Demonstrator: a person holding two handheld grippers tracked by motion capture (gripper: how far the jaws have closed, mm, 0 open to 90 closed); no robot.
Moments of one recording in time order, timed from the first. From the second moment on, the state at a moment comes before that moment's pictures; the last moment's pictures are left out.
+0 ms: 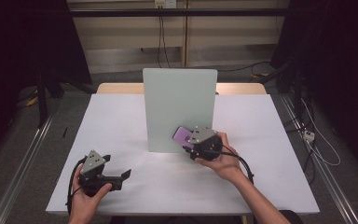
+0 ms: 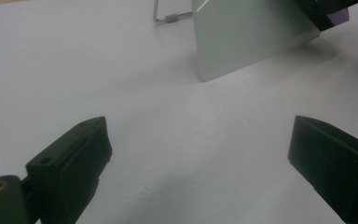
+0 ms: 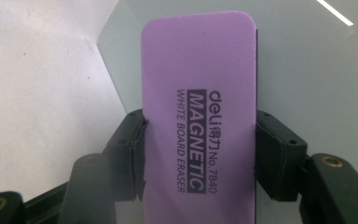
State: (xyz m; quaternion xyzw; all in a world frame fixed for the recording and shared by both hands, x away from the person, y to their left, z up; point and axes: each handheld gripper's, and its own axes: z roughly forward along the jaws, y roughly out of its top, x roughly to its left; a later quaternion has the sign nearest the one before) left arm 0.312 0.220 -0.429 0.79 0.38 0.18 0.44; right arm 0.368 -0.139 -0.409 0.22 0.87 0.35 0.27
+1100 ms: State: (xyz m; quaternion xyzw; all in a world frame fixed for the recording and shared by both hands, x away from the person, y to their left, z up) left arm 0.313 0.221 -0.429 0.79 0.38 0.18 0.45; right arm 0.379 -0.162 -0.358 0.24 0.84 0.36 0.34
